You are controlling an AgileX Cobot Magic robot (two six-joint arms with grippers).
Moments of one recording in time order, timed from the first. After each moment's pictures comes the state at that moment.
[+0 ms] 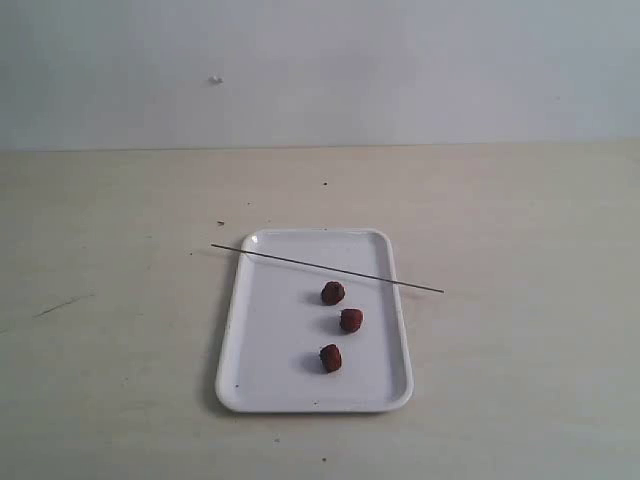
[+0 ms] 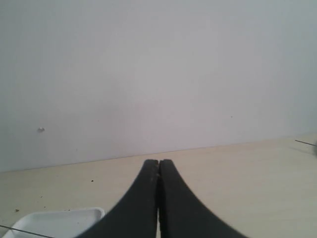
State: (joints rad) left arm -0.08 0.01 0.00 -0.08 0.09 -0.15; right arm -0.04 0.15 0.00 0.00 -0.09 0.19
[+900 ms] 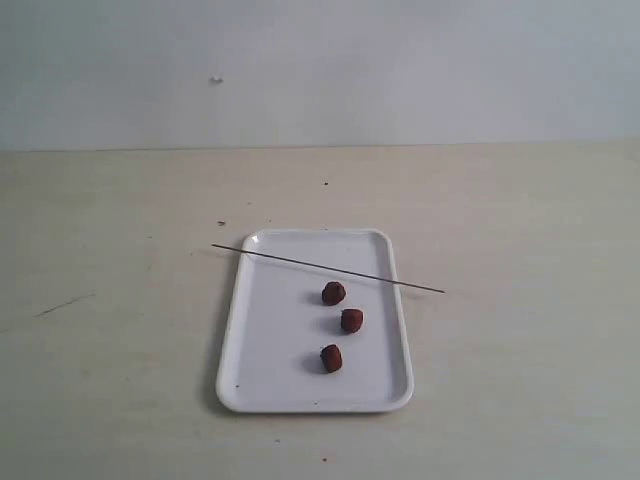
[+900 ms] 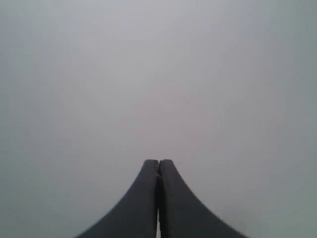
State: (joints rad) left arm -0.08 0.01 0.00 -0.08 0.09 -0.15; right arm -0.04 0.26 -0.19 0.65 -0.51 0.52
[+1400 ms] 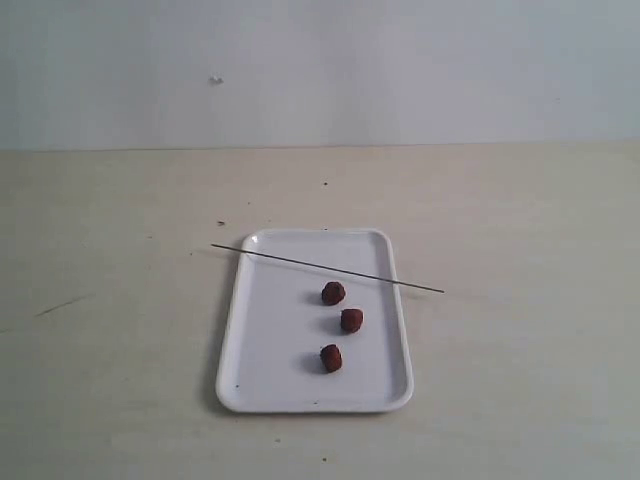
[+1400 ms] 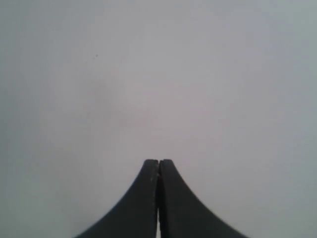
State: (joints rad) left arm -0.08 0.01 0.00 -0.08 0.09 -0.15; right arm -0.04 1.07 -1.01 0.86 -0.07 -0.70
